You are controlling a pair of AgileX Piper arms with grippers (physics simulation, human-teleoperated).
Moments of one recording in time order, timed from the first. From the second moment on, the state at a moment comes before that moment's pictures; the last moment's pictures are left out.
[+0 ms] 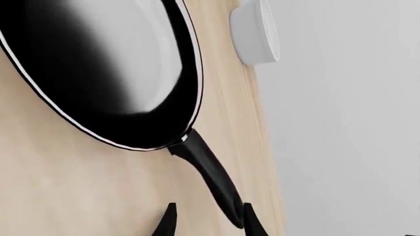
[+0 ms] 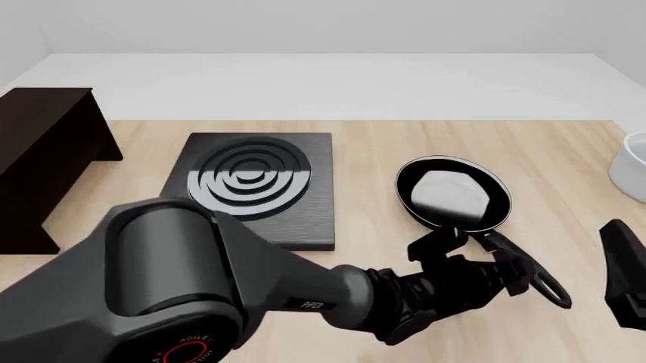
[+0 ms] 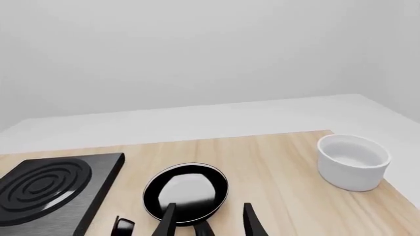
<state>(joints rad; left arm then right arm) -1.14 2.37 -1.43 -0.53 -1.17 -0.03 0.01 0.00 -0.03 0.08</state>
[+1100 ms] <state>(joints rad) -1.13 2.45 -1.59 -0.47 -1.25 -0.05 0.01 0.00 -0.02 0.10</state>
